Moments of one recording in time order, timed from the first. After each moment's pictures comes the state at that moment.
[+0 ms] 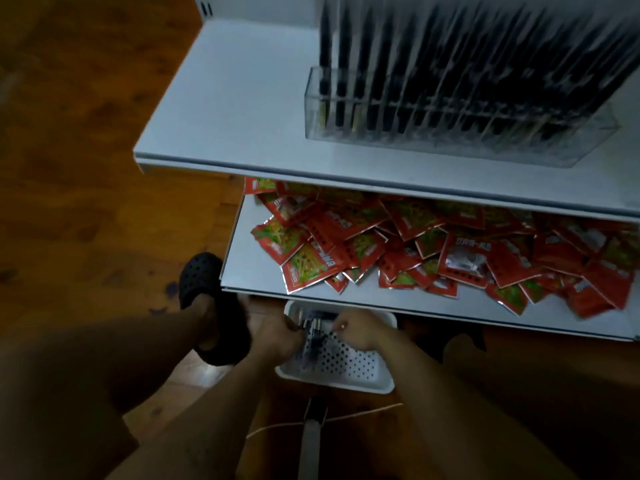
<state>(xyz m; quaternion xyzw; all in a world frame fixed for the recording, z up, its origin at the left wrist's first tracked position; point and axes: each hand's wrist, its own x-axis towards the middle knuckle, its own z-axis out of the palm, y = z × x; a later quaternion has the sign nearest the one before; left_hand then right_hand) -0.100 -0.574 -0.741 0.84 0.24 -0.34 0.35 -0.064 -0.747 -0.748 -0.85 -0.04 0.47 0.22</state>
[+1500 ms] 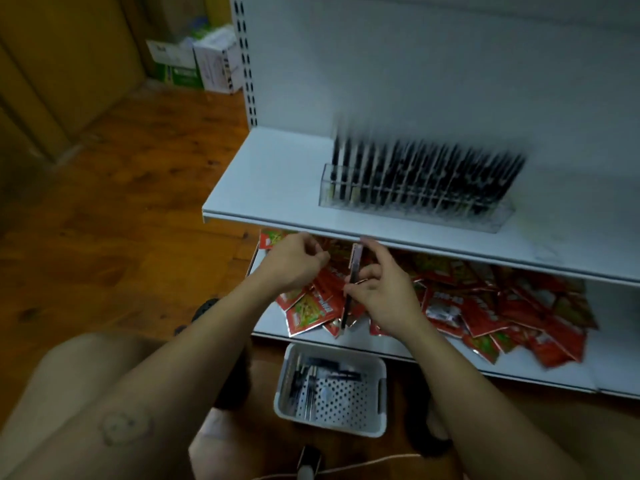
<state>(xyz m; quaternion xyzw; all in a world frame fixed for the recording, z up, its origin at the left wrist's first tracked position) -0.030 -0.573 -0.519 0.89 0.04 -0.10 0.43 -0.064 -0.747 -0.536 -0.86 -0.02 0.06 0.51</state>
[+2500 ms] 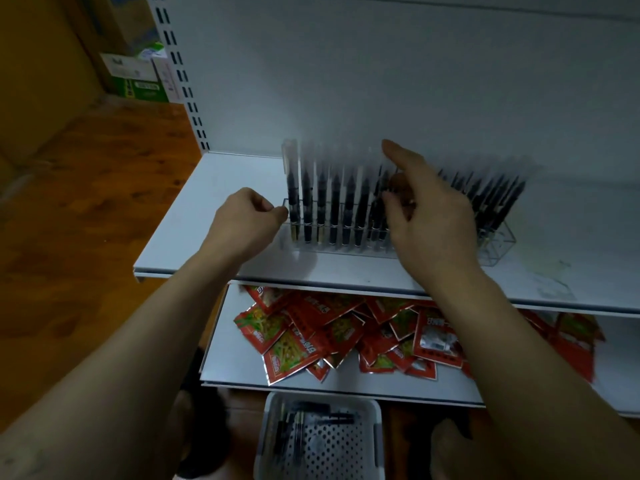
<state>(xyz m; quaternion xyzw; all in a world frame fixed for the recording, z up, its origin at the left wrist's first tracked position) 0.075 -0.574 -0.483 0.89 0.11 0.02 0.44 0.034 -0.786 -0.453 -0.89 -0.12 -0.28 0.33</state>
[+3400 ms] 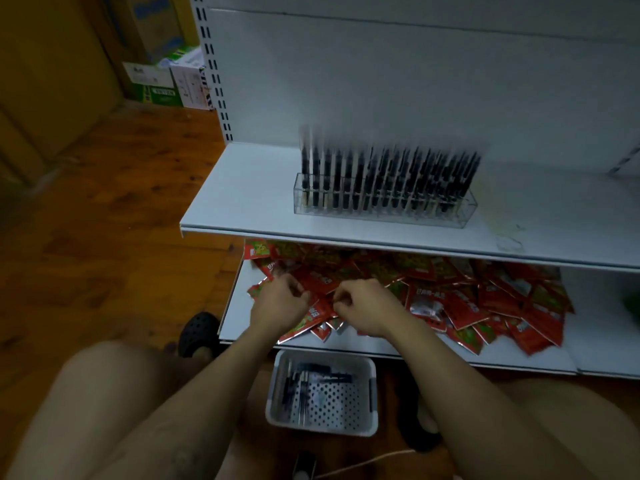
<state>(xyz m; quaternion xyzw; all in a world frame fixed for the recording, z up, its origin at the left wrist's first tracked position) -0.061 -0.594 -0.579 0.92 0.10 -0.09 0.38 -0.062 -0.764 -0.547 -0.96 -0.10 0.17 0.21</state>
